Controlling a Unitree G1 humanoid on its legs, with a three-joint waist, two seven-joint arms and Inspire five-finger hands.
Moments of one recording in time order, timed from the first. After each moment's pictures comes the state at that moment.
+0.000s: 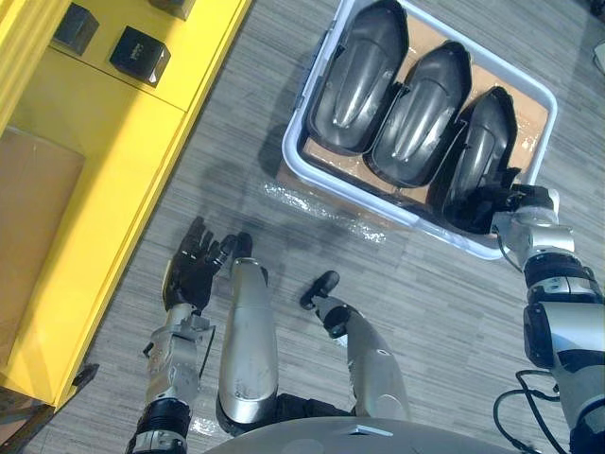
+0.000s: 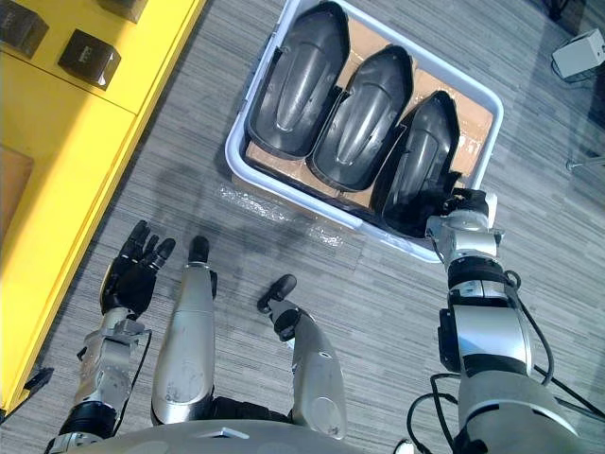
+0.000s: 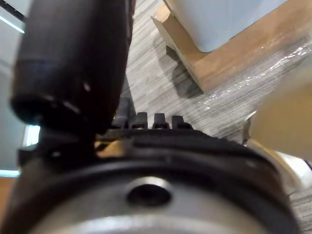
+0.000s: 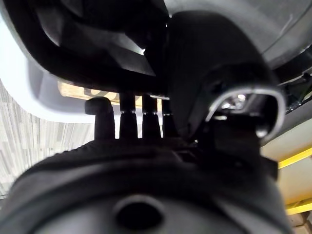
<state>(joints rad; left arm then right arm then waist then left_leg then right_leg) 0.02 0.17 0.16 0.54 -0.78 -0.32 -0.33 -0.75 -0.62 -0.08 1.01 0.20 0.34 -0.30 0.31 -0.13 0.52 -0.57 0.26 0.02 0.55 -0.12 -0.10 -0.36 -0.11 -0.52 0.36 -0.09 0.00</state>
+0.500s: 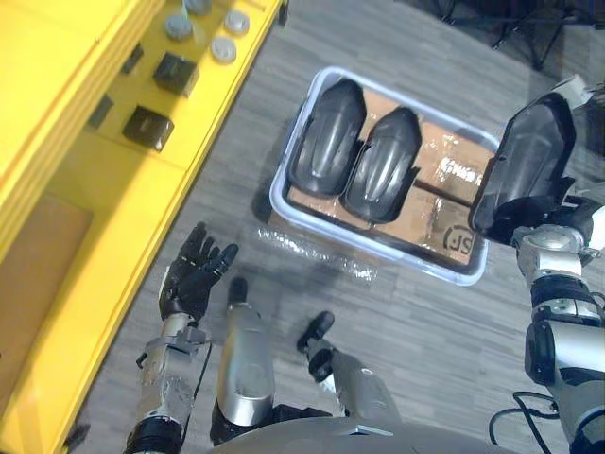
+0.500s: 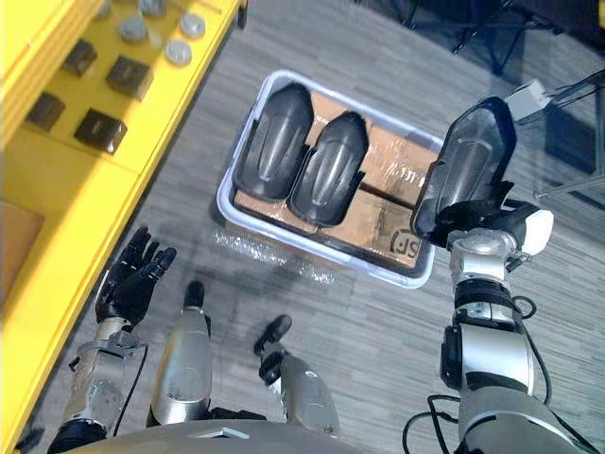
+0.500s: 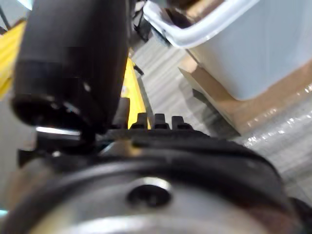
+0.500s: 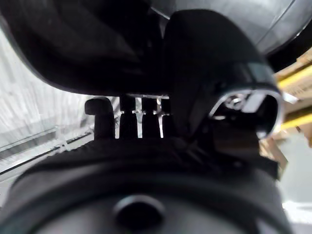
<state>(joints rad) 0.13 0.20 0.11 0.35 -0.86 -0.21 -0.36 -0.61 -0.61 -0.22 0.88 0.01 0.22 -0.62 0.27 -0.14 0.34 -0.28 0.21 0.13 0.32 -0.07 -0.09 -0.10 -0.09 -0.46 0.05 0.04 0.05</state>
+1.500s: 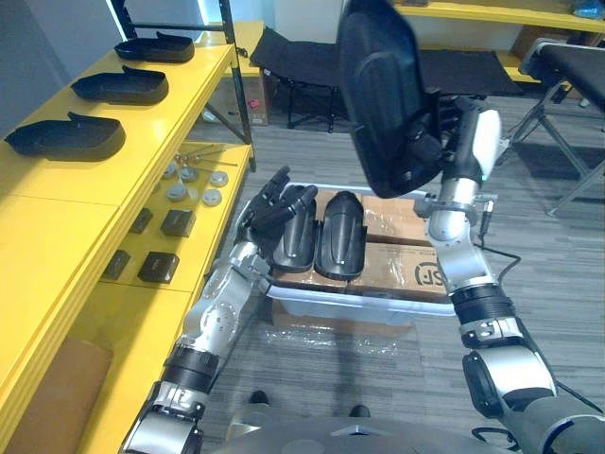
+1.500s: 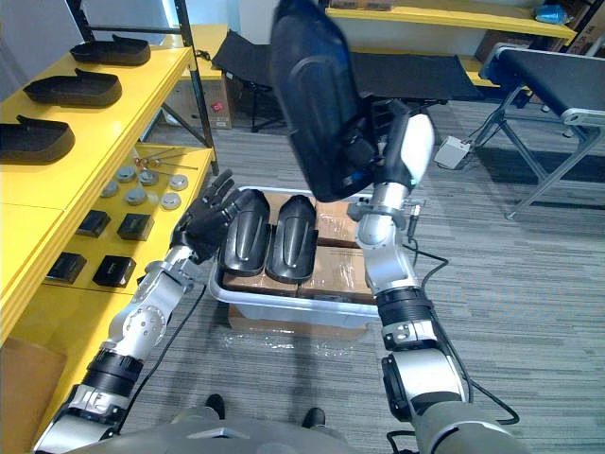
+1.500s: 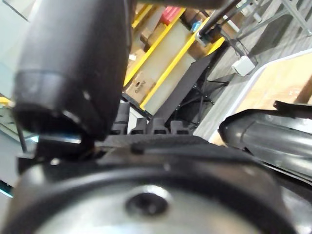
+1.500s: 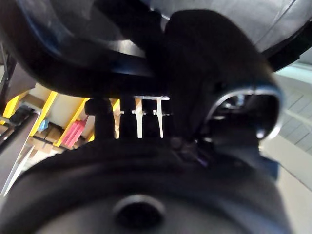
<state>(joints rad) -0.23 0.17 -0.18 0.13 -0.86 0.06 0.02 -0.54 -0.29 0.08 0.38 -0.36 -0.06 -0.53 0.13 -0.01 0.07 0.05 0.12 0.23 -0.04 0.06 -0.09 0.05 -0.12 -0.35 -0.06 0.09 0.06</state>
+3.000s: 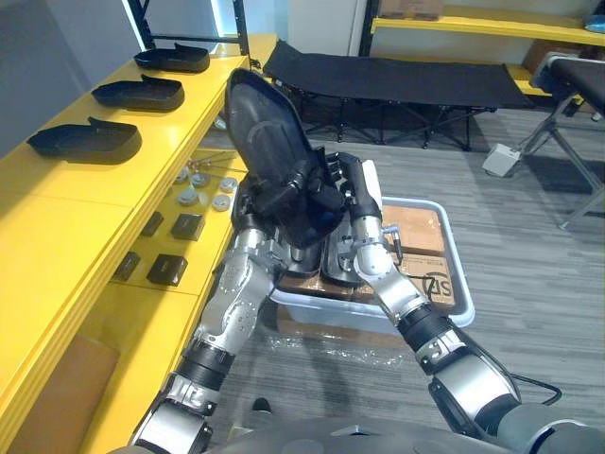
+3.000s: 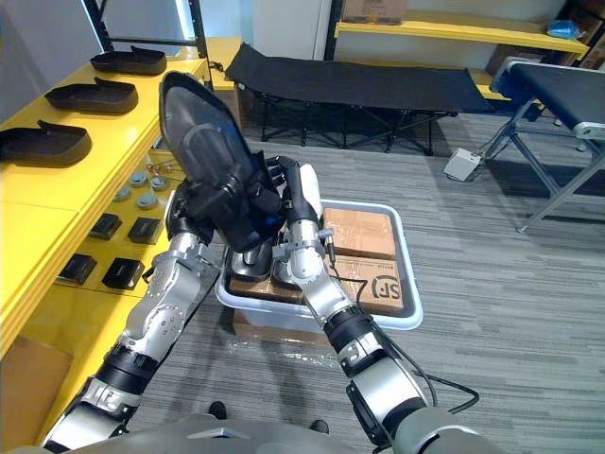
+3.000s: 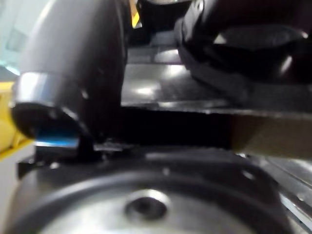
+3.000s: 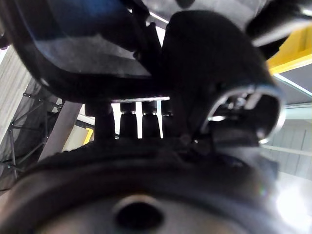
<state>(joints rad) -0.22 0.12 -0.24 0.07 -0.71 -0.10 0.41 -0.49 -0.11 0.44 0.47 -0.13 -0.14 -0.47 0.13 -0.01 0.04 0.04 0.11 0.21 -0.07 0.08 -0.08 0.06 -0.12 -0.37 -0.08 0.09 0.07</state>
